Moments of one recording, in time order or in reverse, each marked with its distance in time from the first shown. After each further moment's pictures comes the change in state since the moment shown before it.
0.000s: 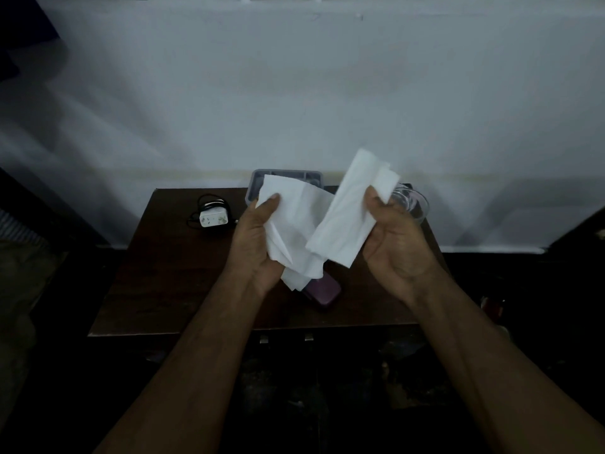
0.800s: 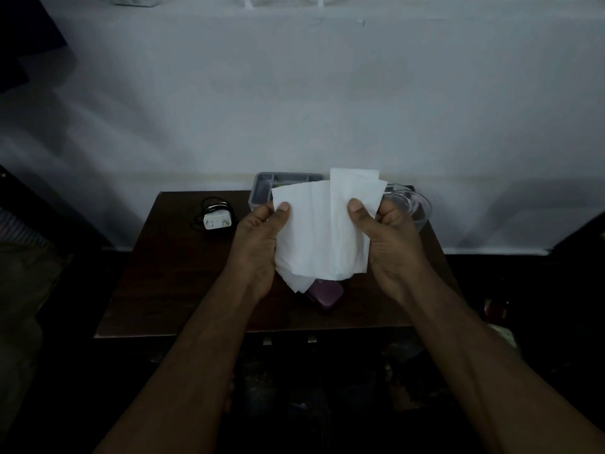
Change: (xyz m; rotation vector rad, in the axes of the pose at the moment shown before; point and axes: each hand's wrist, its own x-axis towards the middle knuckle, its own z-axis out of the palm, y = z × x) left_hand 0.013 -0.004 -0.021 0.362 -0.082 0.174; right_hand 0.014 0.018 -0.010 -0.256 0.081 -0.151
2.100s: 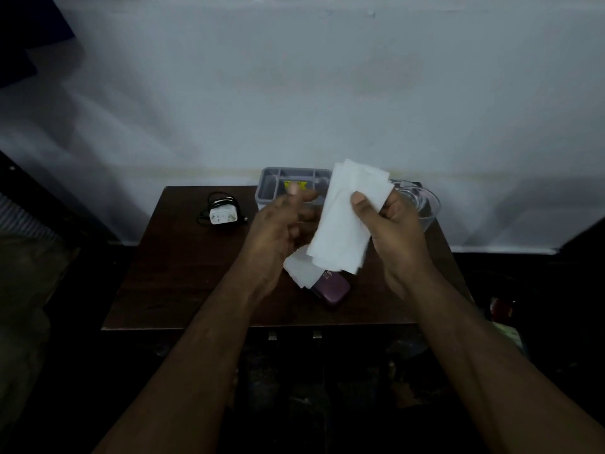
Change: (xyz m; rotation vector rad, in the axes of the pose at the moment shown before) left_hand -0.012 0.013 0.007 0.192 -0.165 -0.022; right_hand 0.001 -0.002 0.009 -0.229 0.070 -0.115
